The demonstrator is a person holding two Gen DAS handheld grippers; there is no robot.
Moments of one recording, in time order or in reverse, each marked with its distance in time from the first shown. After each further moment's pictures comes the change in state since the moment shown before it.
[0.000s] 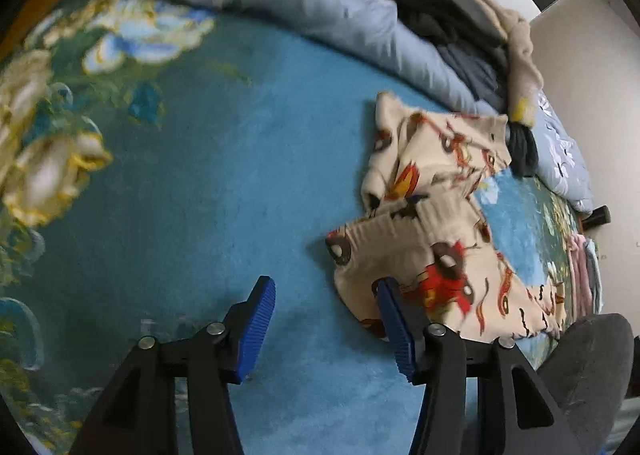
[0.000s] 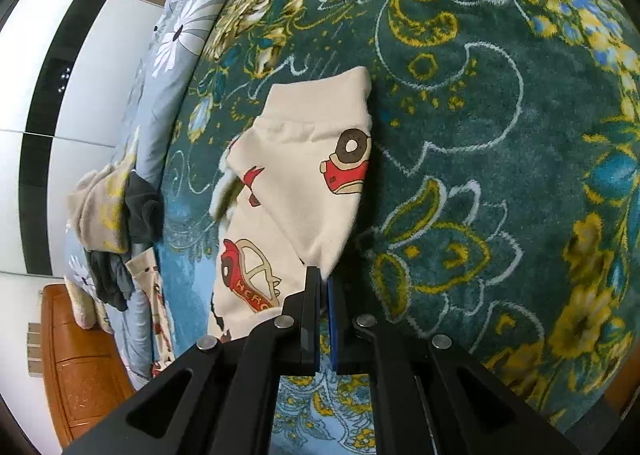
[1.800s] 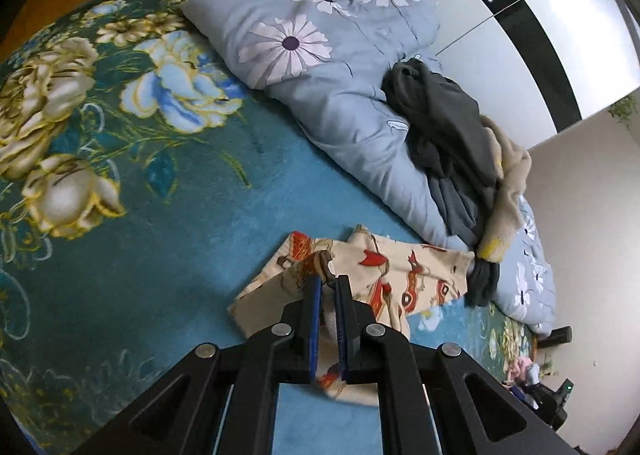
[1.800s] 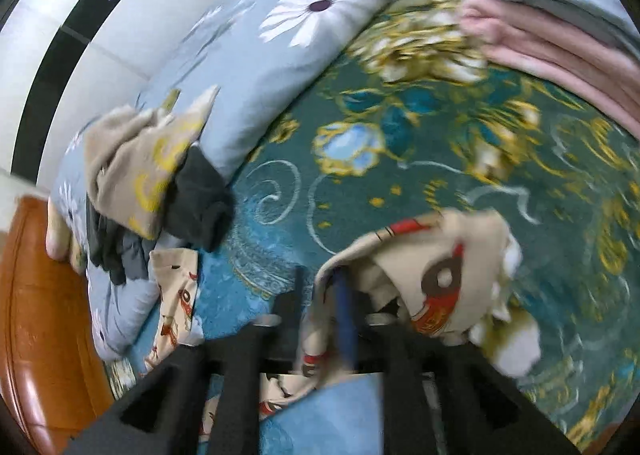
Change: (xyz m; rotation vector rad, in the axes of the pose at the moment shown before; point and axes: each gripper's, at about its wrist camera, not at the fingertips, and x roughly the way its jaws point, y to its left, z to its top) left arm -0.076 -0.010 0.047 -0.328 -0.266 -0.064; right arm 0.029 0.180 0.064 -0.374 -0.015 -0.013
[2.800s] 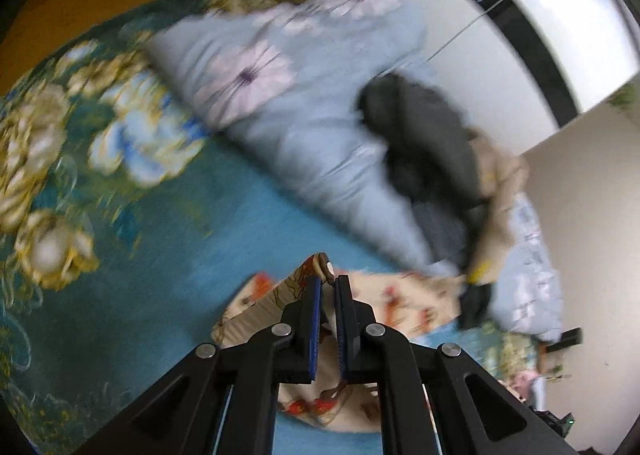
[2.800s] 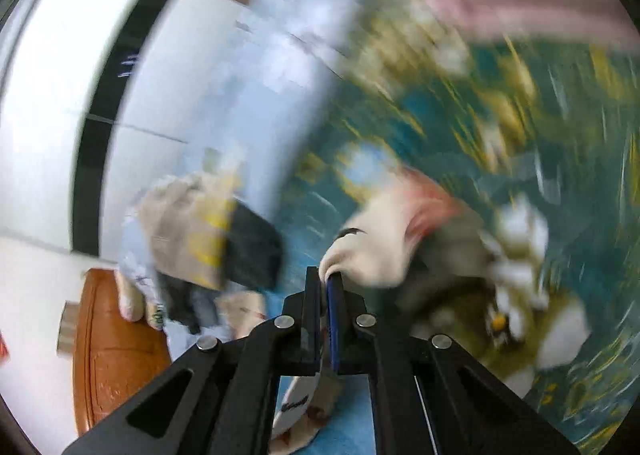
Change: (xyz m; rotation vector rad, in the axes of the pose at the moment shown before) left arm -0.019 -0.062 0.033 0.074 -0.067 -0.031; right arm -0.045 -0.026 0.009 0.194 -0.134 0.268
